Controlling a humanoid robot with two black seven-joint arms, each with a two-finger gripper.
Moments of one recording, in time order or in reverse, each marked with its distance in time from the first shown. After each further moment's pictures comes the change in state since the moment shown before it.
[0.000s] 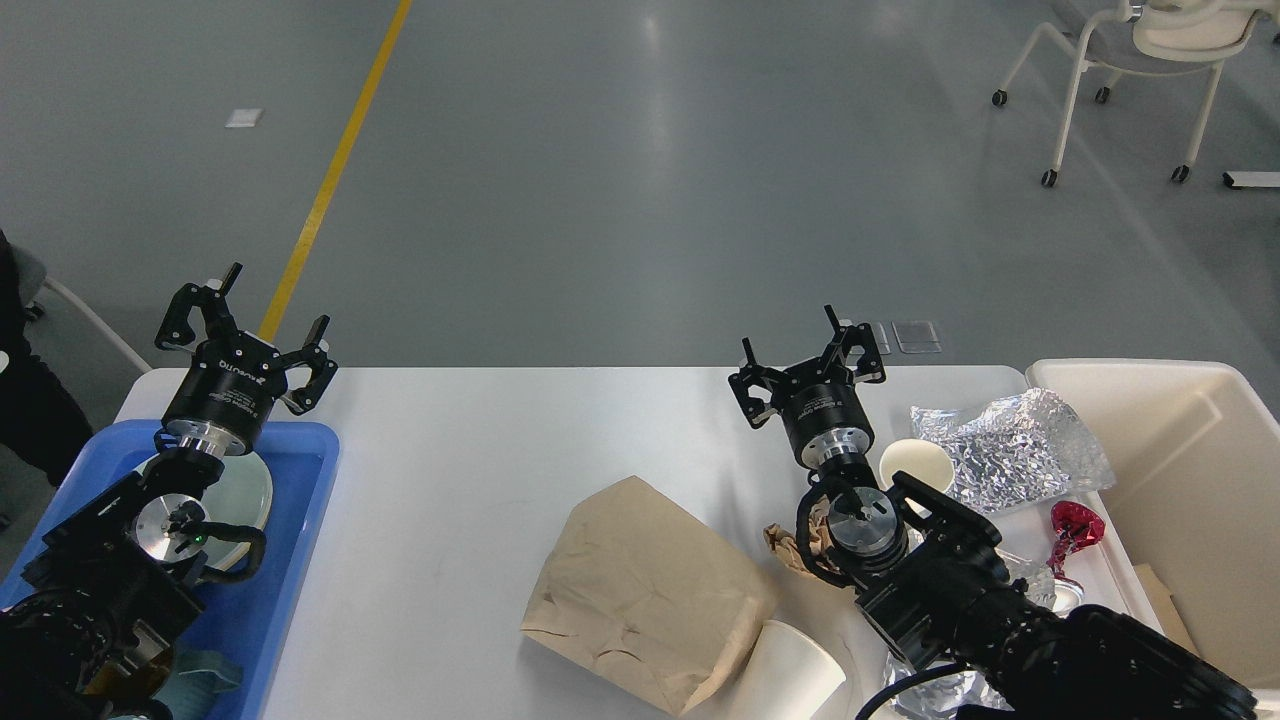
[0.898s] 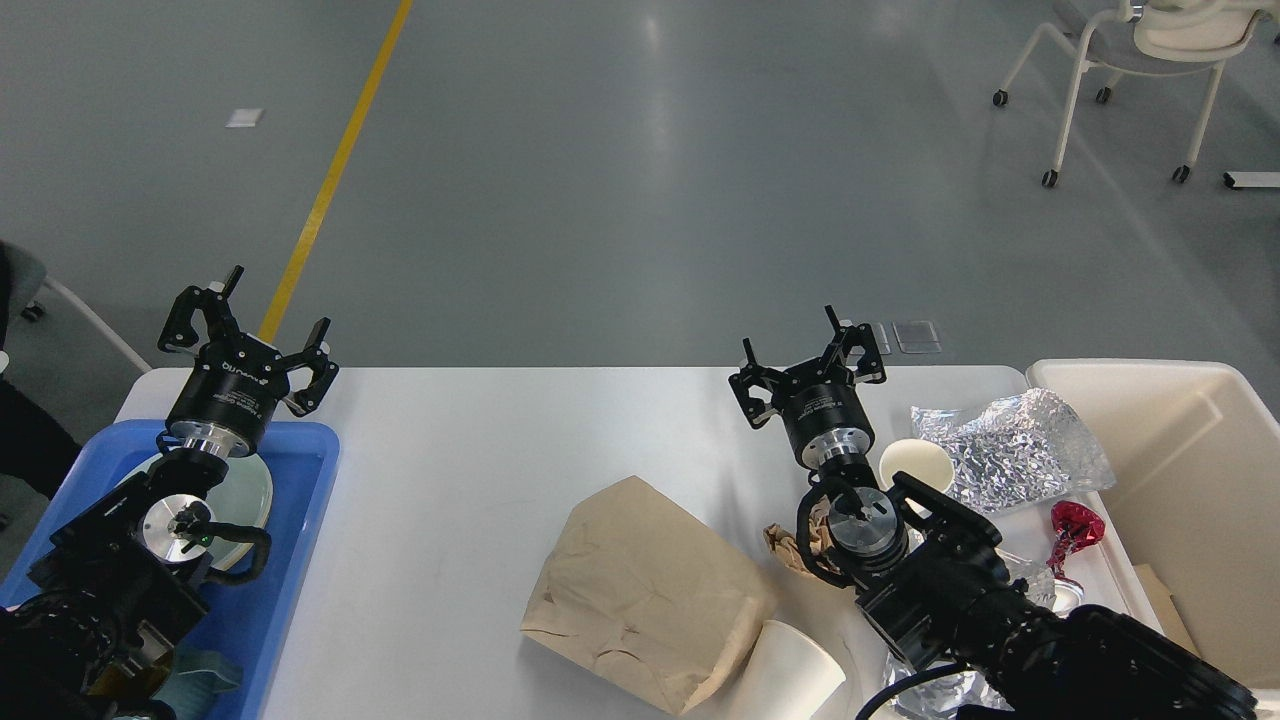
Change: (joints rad) left arm 0.000 -0.007 0.004 0.001 0.003 0.021 -0.012; right arm 0.000 0.000 0.000 -0.002 0.000 0.000 0.000
